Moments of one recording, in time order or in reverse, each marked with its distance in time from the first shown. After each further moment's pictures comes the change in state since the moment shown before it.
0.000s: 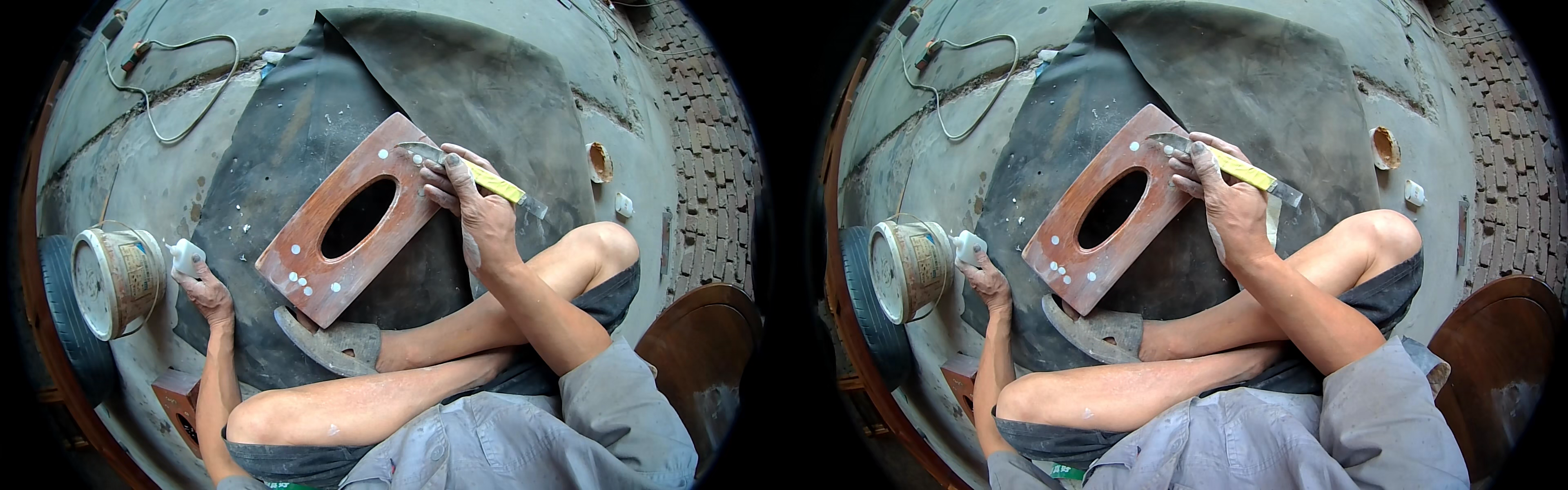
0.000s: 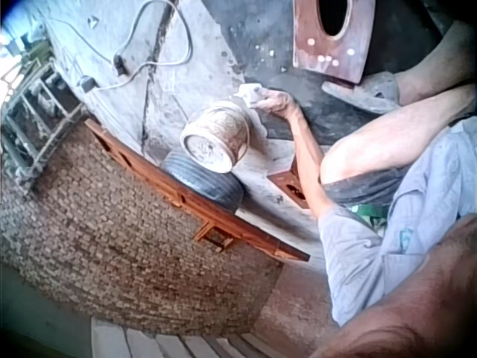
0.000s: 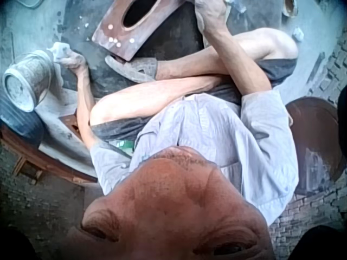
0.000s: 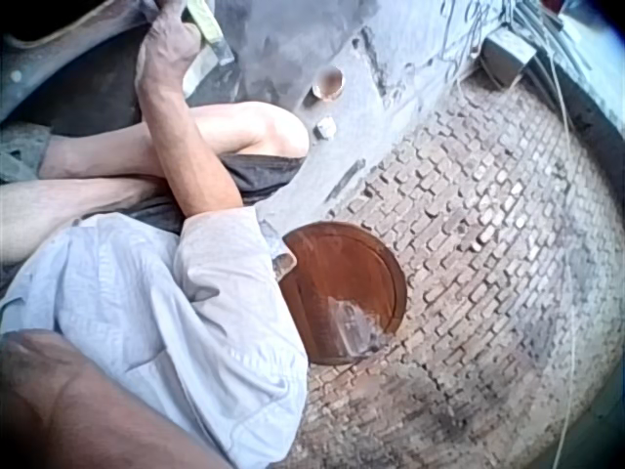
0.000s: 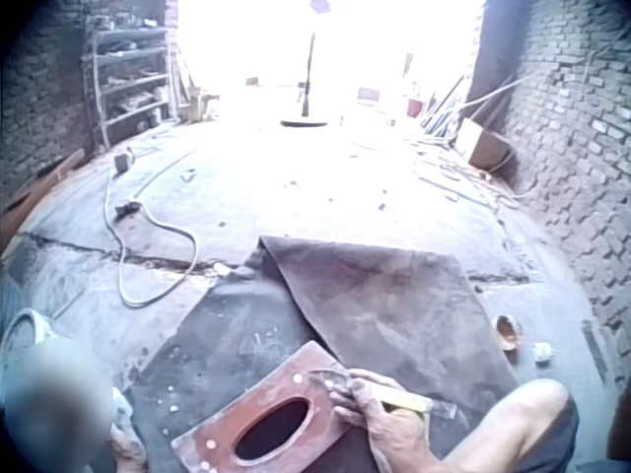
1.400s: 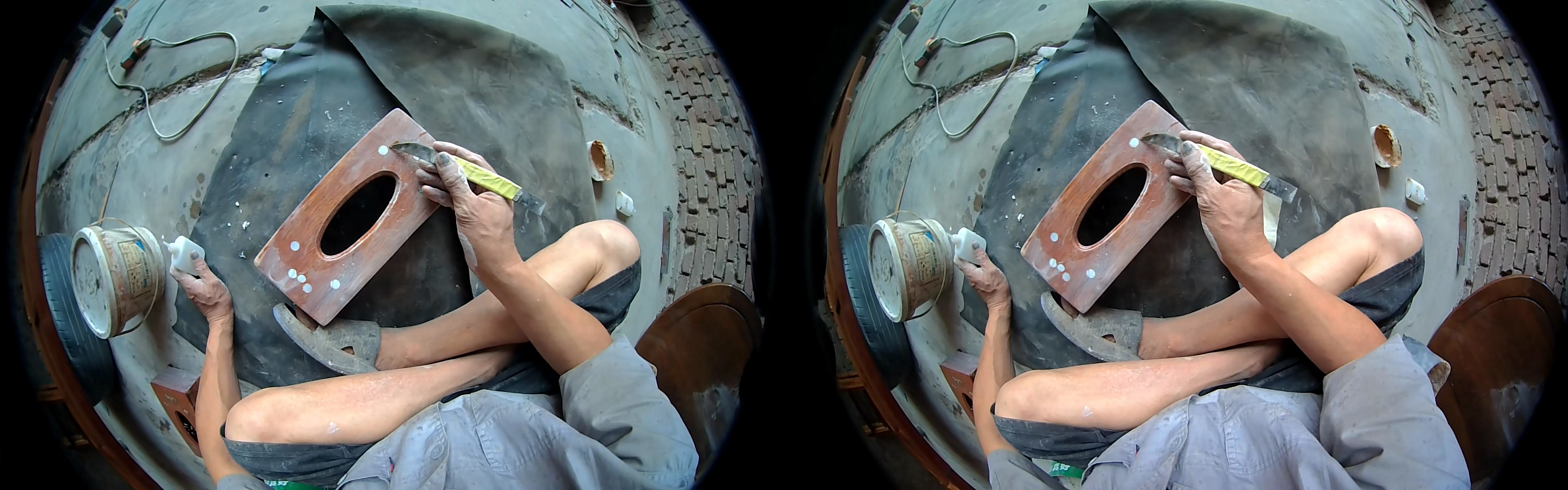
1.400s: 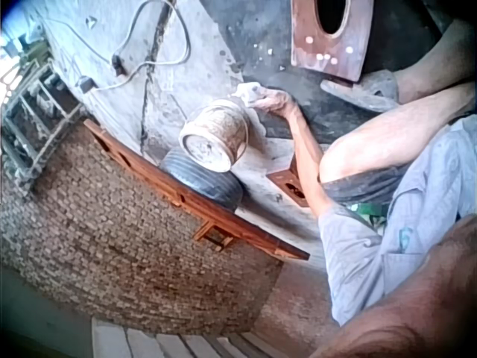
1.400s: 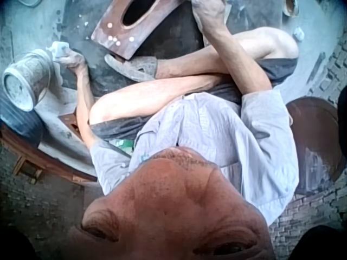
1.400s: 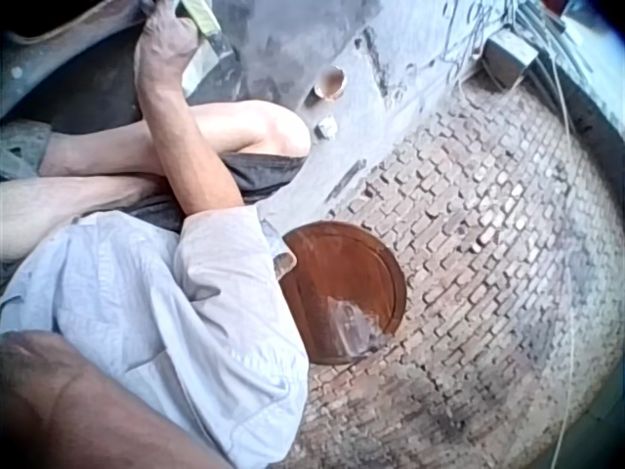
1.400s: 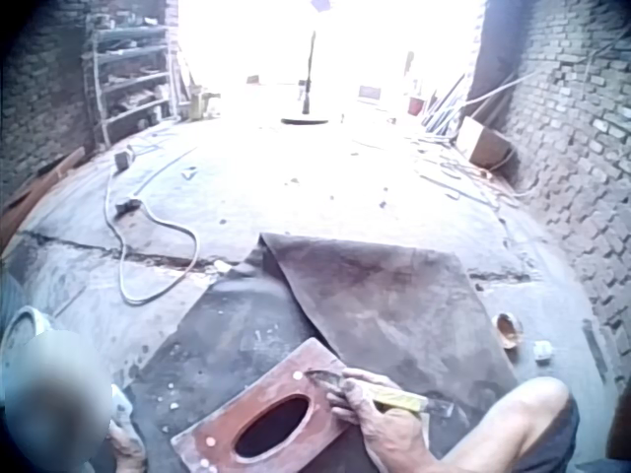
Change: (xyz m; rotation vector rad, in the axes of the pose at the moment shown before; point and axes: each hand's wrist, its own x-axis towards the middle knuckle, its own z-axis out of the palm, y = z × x) left_hand -0.001 0.000 0.000 -0.018 0.006 -0.004; right_hand 0.000 0.002 0.002 -0.062 -0.021 -0.037
